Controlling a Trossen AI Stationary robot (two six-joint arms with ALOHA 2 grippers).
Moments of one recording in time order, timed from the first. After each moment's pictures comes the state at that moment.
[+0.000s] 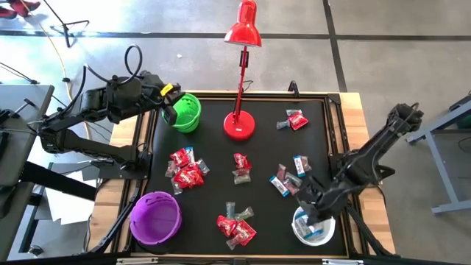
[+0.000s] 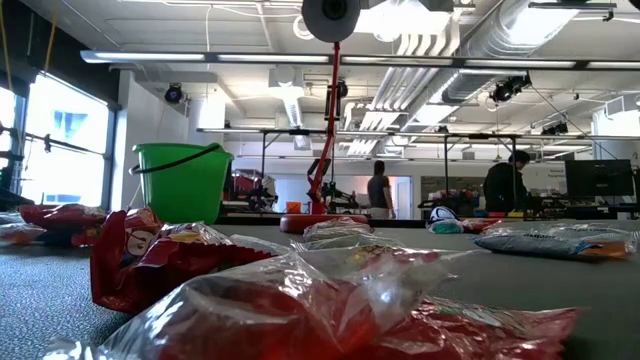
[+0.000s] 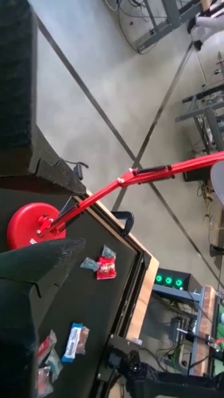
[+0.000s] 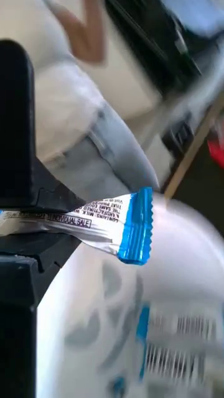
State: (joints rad) left arm 0.16 1.00 1.44 -0.84 -0.50 -0.13; right arm 0.80 1.10 0.74 -0.40 -0.11 2.13
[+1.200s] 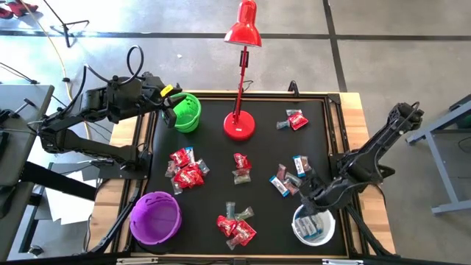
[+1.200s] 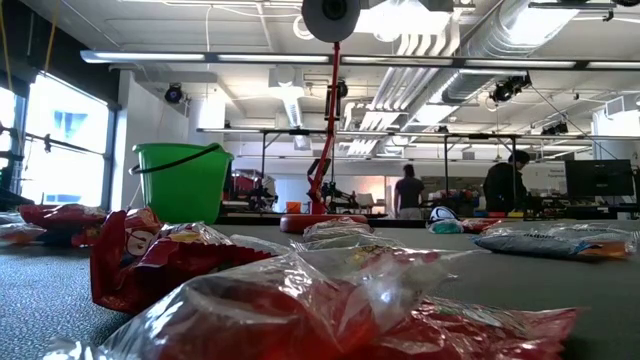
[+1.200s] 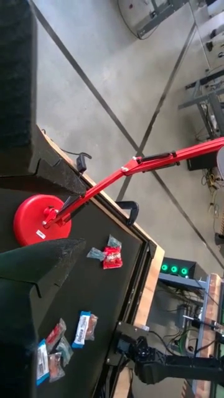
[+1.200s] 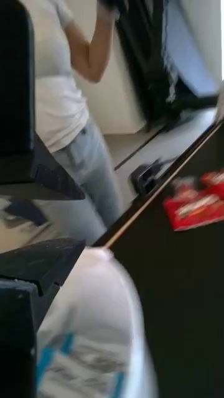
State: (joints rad) left arm 0.16 1.00 1.44 -0.85 -0.45 -0.12; right arm 0.78 1.05 0.74 -0.33 0.15 1.82
